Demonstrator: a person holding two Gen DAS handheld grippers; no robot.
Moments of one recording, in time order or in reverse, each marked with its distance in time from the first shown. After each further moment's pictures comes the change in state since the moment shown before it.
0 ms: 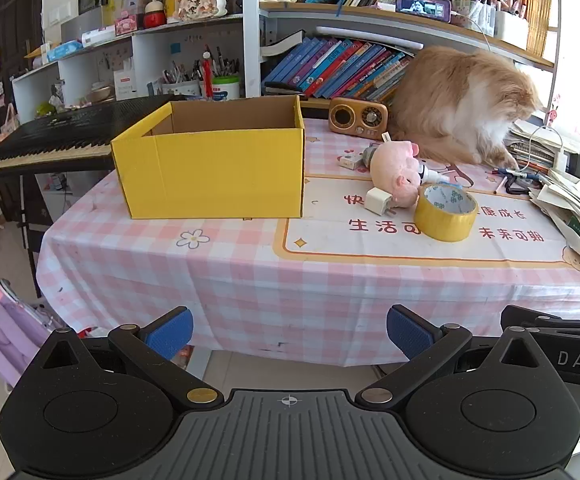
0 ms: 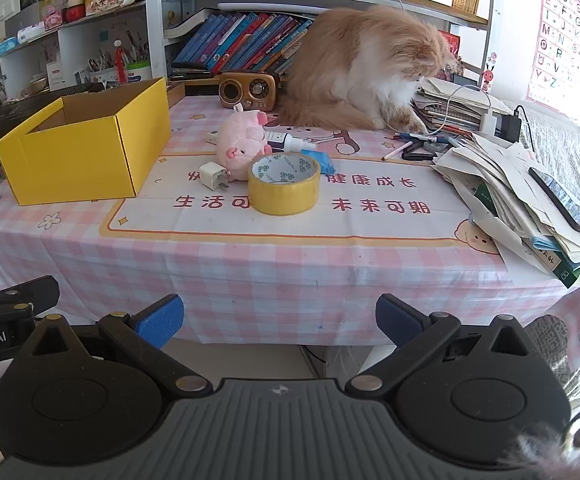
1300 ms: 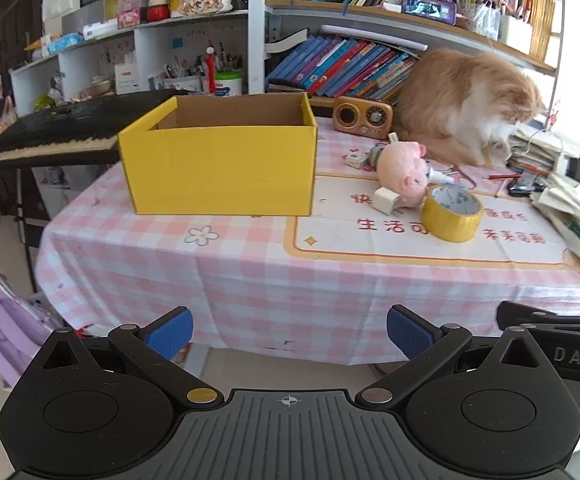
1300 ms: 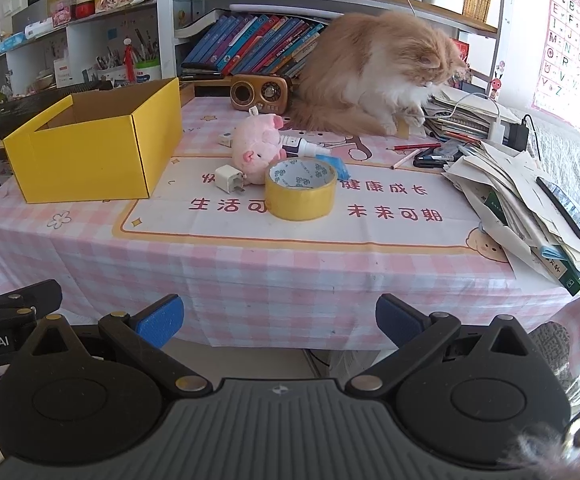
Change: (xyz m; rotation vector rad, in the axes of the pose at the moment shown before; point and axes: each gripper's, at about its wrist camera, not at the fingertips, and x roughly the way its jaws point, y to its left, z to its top) left arm 0.002 0.020 0.002 -0.021 0.011 -0.039; right arm 0.000 0.019 0.005 -0.019 -0.003 0.004
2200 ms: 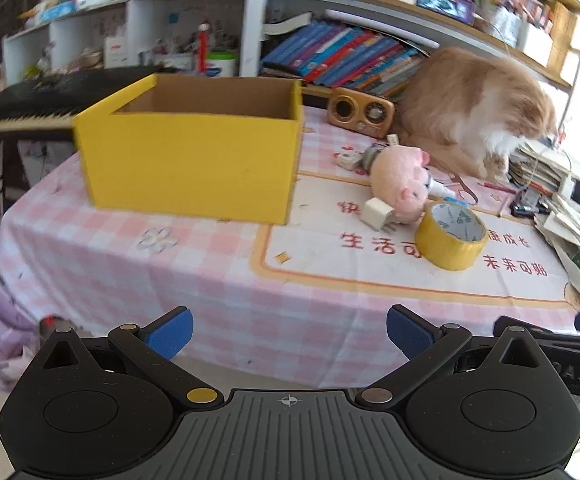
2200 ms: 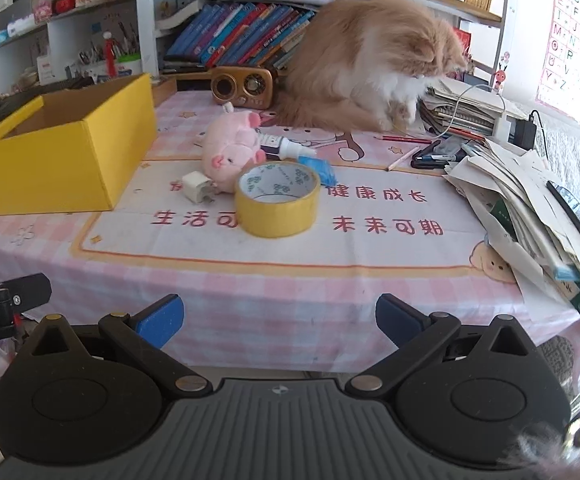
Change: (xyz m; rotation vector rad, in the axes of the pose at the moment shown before) left arm 0.061 -0.023 0.031 -0.058 0.046 -0.029; right arm 0.062 -0.034 0.035 -0.016 0.042 -0.014
